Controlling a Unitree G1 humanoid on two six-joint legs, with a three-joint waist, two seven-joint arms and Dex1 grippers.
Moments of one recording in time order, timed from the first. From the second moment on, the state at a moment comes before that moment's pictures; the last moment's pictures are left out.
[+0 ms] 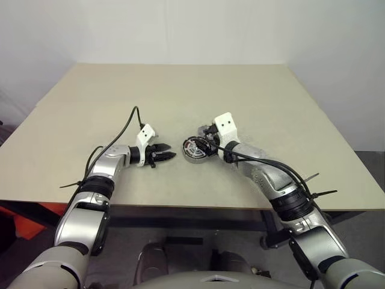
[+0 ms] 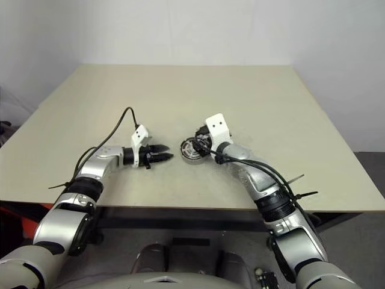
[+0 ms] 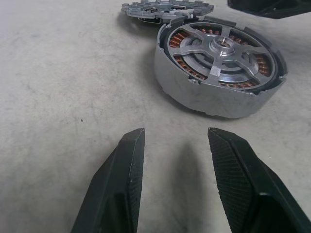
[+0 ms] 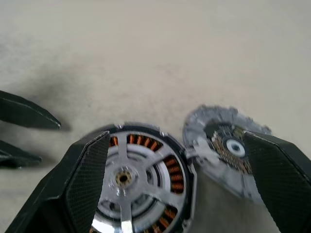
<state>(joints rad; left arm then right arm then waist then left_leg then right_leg) -0.67 0.35 -0.06 0.79 -0.11 0.10 -1.09 -0.54 -0.32 0.33 -0.01 0.38 0.66 0.11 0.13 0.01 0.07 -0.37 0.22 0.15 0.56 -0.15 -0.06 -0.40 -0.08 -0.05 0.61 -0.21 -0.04</state>
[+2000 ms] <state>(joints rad) -0.68 0.35 -0.05 0.83 -0.11 0.08 -0.99 -0.44 -0.19 0.21 -0.11 0.22 0.73 0.42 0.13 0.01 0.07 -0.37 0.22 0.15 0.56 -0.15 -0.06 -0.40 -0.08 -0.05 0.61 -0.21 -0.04</state>
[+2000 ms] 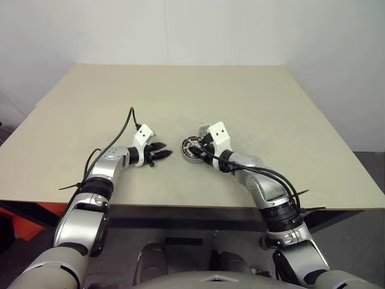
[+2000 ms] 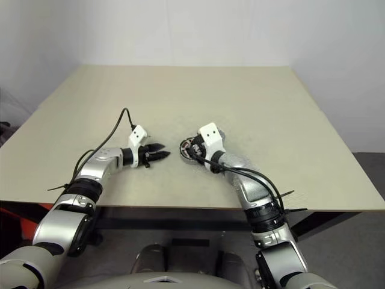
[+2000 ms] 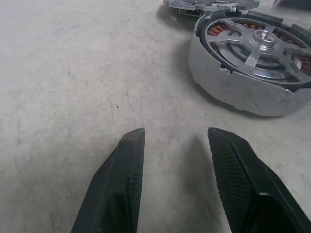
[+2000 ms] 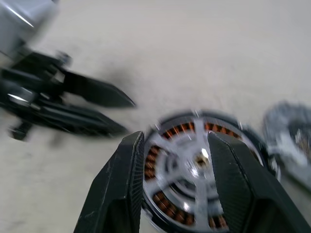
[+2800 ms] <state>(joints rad) -0.70 0.32 -0.05 0.85 -0.11 0.05 -1.01 -0.81 -0.57 0.60 0.44 -0.31 -0.14 1.03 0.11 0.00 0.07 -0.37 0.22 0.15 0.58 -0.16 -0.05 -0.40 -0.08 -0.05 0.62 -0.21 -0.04</state>
